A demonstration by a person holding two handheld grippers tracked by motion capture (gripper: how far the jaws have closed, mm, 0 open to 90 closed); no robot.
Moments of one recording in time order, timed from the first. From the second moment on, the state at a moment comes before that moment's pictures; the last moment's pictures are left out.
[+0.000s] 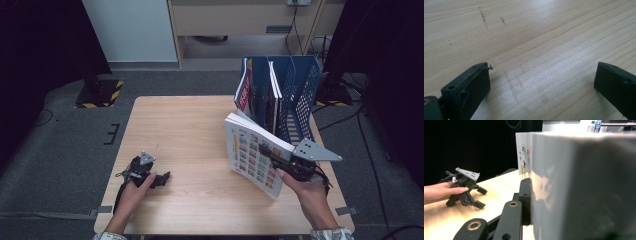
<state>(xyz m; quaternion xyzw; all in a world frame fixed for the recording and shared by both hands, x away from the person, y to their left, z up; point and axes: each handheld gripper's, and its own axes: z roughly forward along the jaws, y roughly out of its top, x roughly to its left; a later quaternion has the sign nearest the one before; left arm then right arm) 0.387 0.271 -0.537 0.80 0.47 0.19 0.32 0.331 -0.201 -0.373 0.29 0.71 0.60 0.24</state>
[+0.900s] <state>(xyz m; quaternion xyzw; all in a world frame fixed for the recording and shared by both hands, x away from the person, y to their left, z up) 0.385 0.271 -0.537 0.80 0.48 0.19 0.32 0.316 -0.245 -0.373 0.32 0.70 0.59 0.26</state>
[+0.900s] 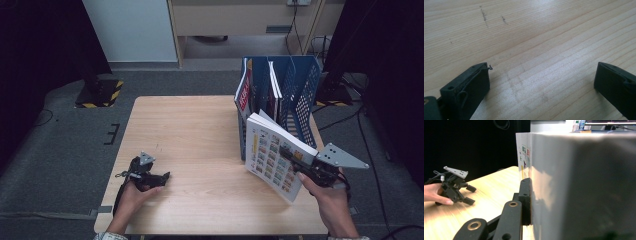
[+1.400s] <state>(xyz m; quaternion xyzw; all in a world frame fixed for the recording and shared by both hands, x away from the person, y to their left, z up) 0.385 0.272 -0.537 0.80 0.48 0.19 0.32 0.310 -0.265 -0.373 0.33 0.69 0.59 0.27</state>
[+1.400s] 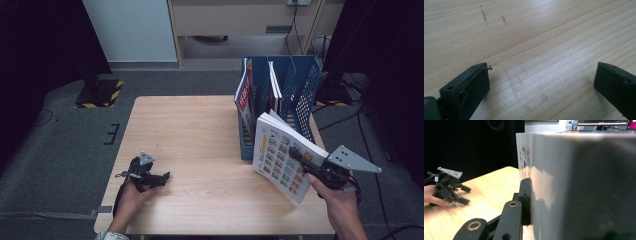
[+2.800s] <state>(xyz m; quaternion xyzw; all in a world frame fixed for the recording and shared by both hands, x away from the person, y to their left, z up) 0.385 0.271 -0.537 0.79 0.48 0.19 0.32 0.280 -0.315 -0.332 0.37 0.67 0.56 0.32</state>
